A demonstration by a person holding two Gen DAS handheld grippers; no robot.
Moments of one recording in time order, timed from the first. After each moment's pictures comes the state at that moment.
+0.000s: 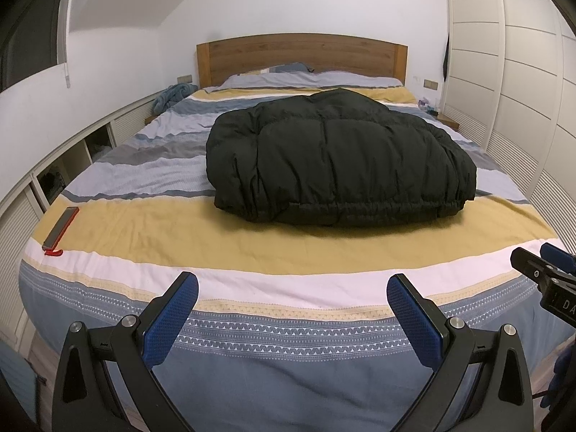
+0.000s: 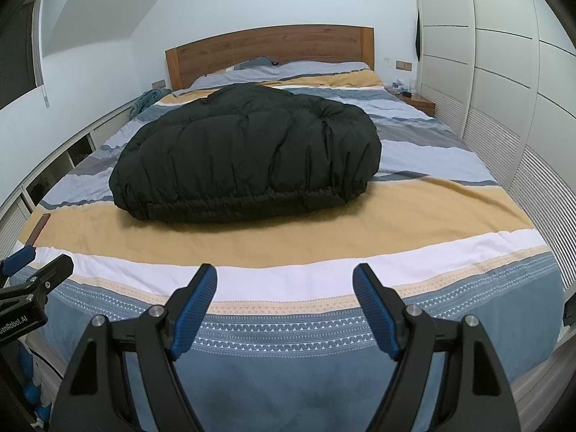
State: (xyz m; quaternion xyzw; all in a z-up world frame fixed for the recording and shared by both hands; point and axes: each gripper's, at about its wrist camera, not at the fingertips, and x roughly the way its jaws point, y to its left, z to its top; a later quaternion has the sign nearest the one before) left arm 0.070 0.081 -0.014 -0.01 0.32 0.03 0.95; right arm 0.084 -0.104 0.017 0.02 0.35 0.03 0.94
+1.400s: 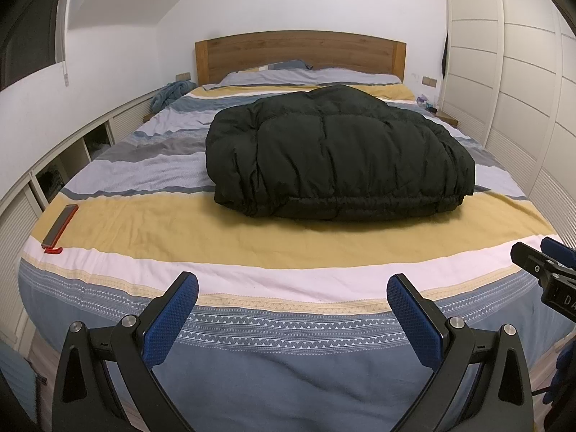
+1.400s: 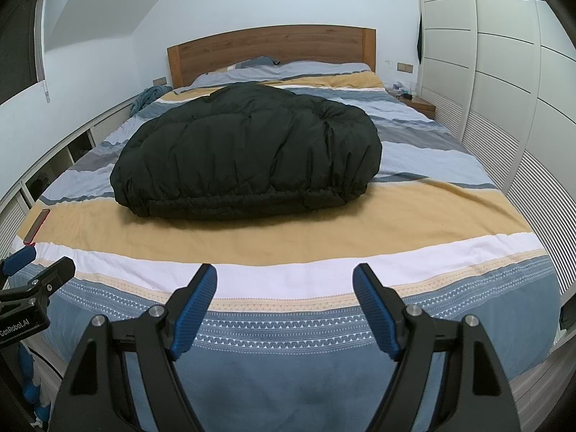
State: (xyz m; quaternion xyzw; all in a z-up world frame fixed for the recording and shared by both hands) left arm 0.066 0.082 -0.018 -0.01 0.33 0.03 0.94; right arm 0.080 -0.104 0.019 0.01 0.35 0.03 0.94
